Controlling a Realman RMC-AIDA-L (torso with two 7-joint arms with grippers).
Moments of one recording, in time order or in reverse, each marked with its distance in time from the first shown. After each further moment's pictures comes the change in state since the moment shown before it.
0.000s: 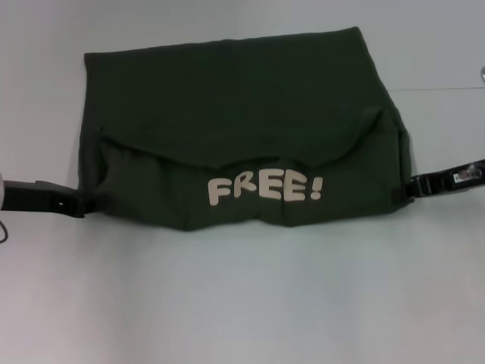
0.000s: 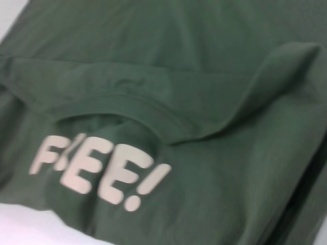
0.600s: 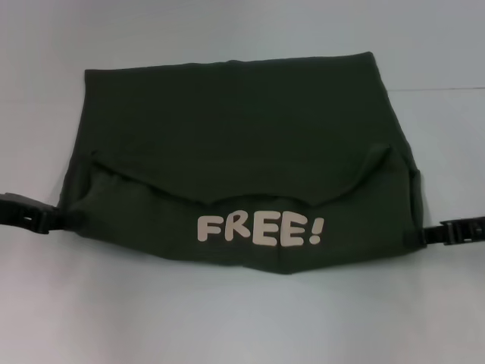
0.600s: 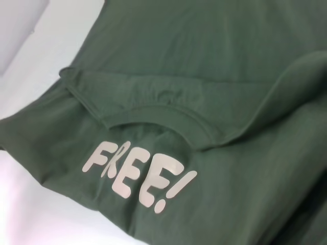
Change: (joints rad) left arm 0.002 0.048 -0.112 0.095 0.119 0.280 -0.020; right arm -0.159 0.040 0.195 -0.107 0.055 -0.299 -0.166
